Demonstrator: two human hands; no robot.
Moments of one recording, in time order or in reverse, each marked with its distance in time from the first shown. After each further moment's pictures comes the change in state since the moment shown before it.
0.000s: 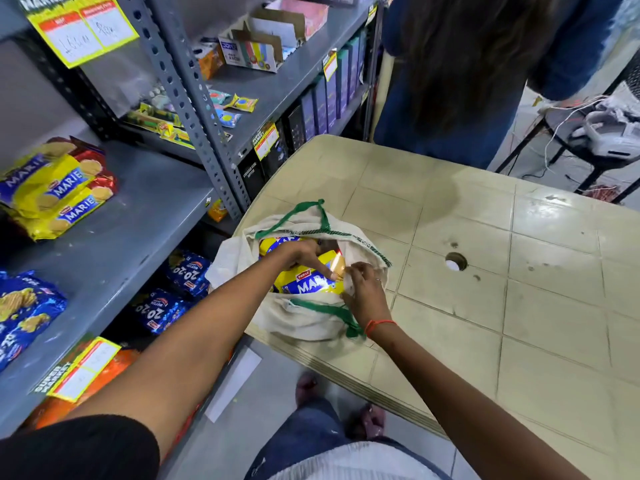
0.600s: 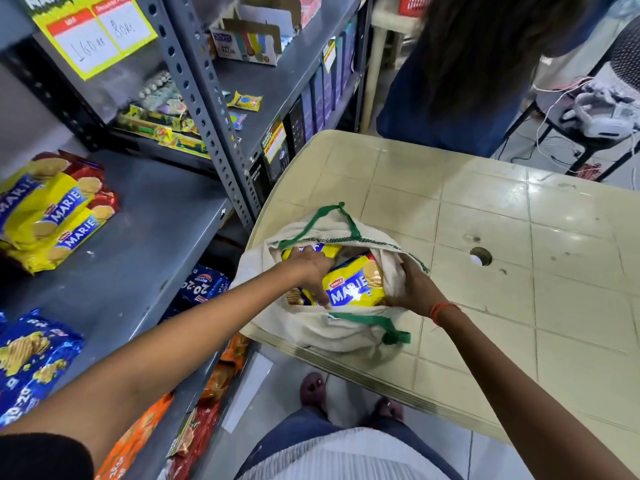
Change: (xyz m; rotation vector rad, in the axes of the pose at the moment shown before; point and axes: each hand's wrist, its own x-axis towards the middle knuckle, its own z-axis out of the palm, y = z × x) left_hand -0.006 -0.054 -0.023 0.774 0.138 0.224; right_hand 0.034 0.008 -0.020 0.041 -0.187 0.239
